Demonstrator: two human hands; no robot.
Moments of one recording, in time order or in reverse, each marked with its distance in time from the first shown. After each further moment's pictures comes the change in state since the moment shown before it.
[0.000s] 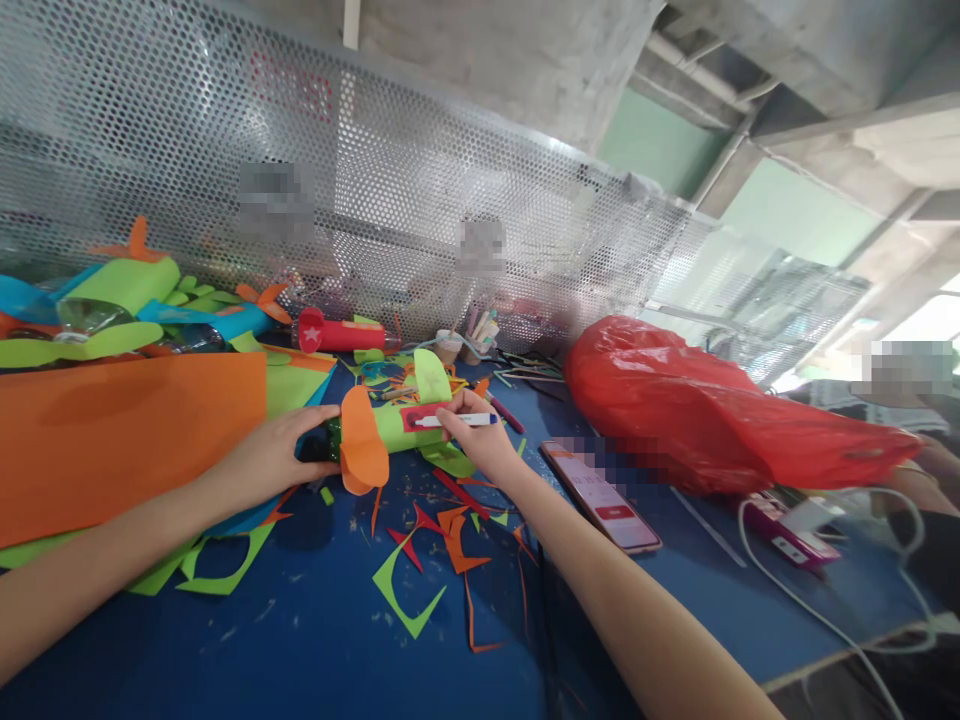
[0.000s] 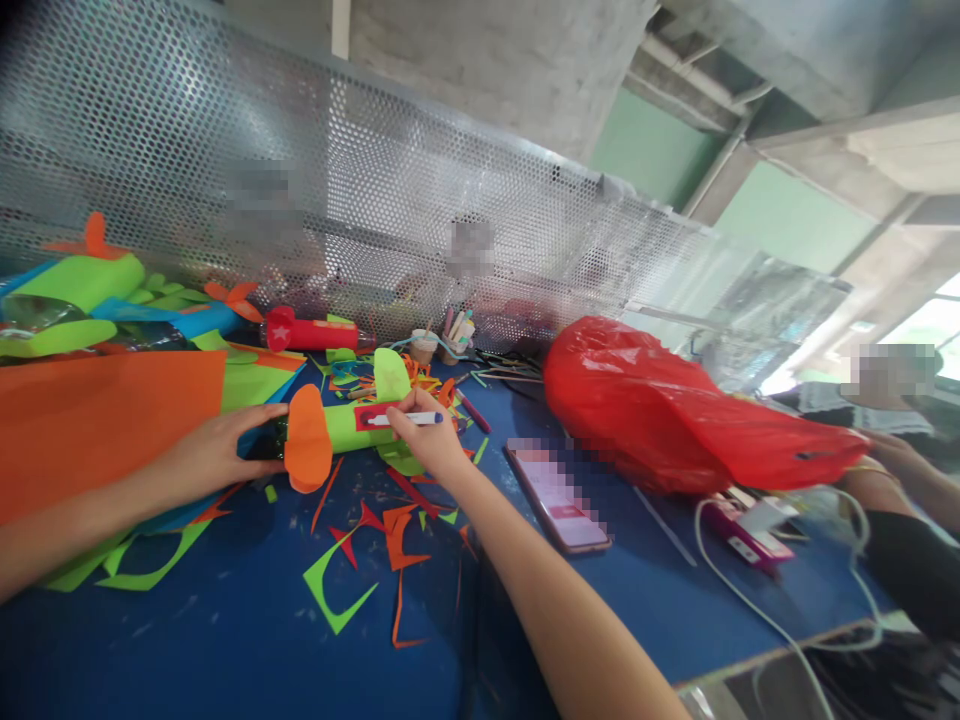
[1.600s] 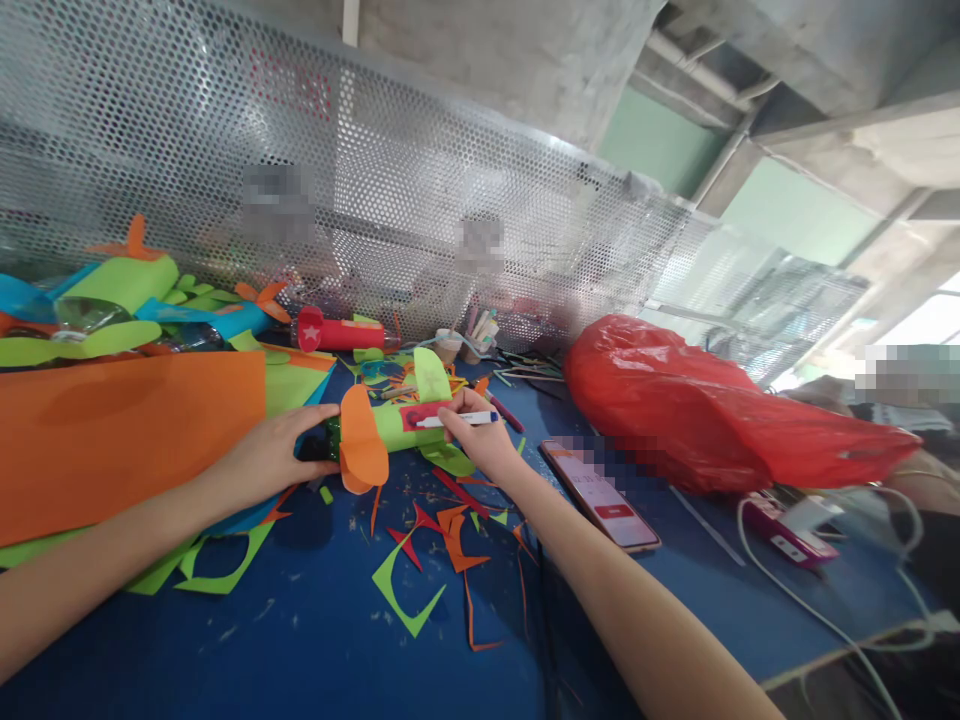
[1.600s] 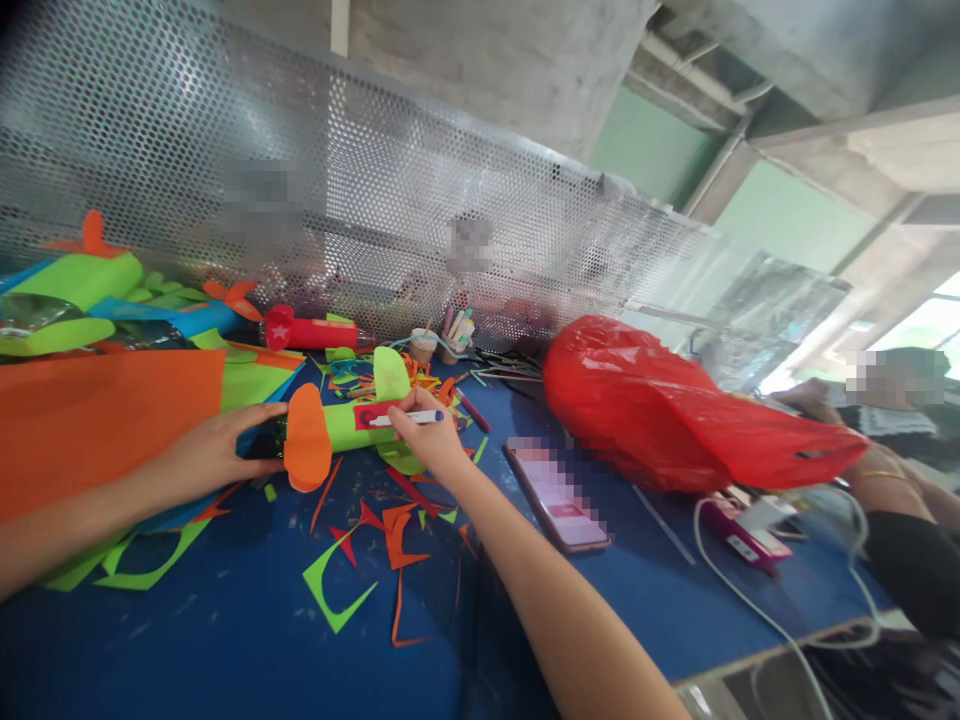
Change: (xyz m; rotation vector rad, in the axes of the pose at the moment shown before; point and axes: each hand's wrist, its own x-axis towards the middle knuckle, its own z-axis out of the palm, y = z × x) left_hand 0.000 0.002 0.000 -0.049 -0.004 -0.024; right_hand 0.001 0.004 -0.002 -0.045 0.023 0.003
